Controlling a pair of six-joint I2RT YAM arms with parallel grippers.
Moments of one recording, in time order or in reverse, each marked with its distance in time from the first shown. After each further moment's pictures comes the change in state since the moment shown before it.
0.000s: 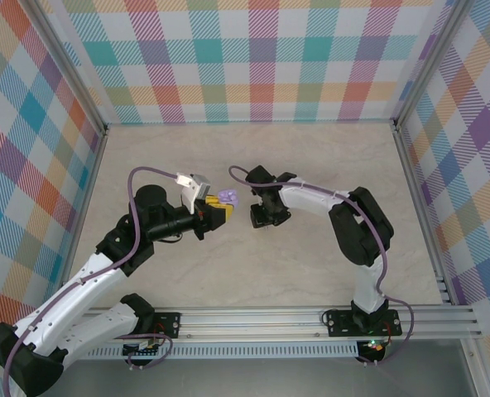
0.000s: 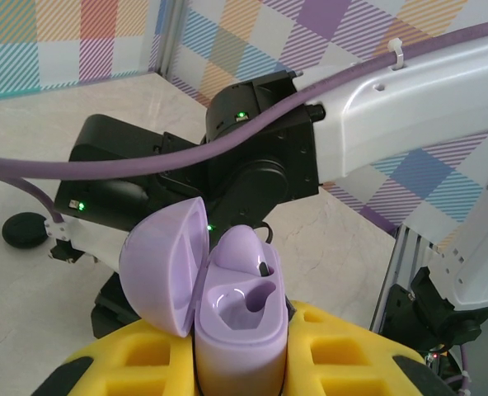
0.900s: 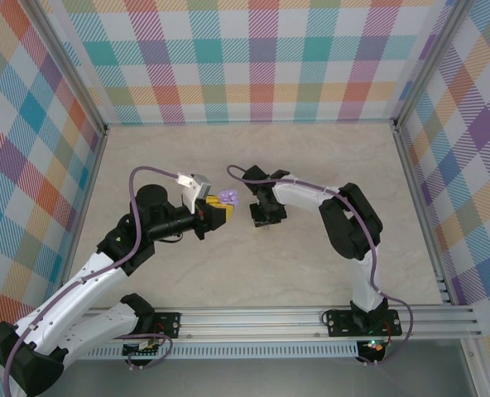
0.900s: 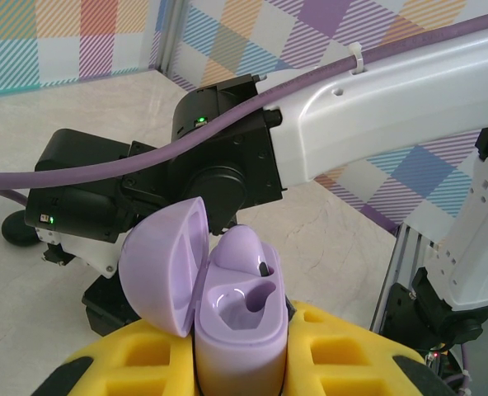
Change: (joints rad) left arm 0.000 0.007 0.000 0.000 0.002 0.000; right arm 0.000 0.089 0.076 -0.073 0.031 0.054
